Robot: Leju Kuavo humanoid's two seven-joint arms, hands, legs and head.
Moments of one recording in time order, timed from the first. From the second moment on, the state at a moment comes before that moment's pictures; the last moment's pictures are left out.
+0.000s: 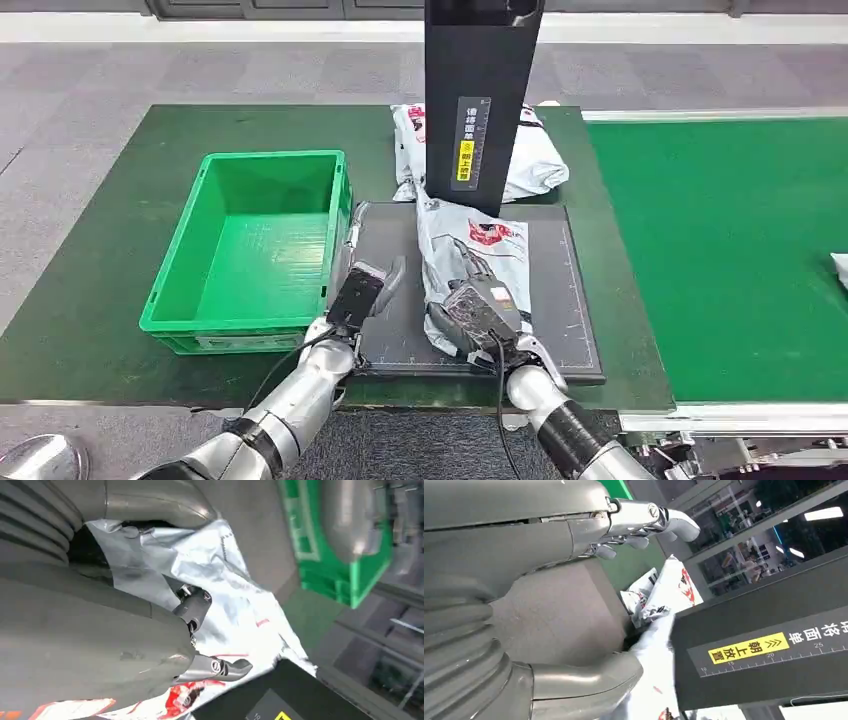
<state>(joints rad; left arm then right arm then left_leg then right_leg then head) -0.58 -0.29 -0.36 -0.57 -0.08 0.51 -0.70 -0.41 0.05 0.55 -0.90 0.11 -0.21 -0.61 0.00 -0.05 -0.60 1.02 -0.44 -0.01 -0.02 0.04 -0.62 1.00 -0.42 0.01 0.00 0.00</state>
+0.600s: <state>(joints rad) -0.58 -0.29 -0.40 -0.57 -0.11 0.51 -0.70 -0.39 0.04 0.45 -0.94 -0.22 0.08 -0.64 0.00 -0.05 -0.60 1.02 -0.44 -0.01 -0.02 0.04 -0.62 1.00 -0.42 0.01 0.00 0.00</state>
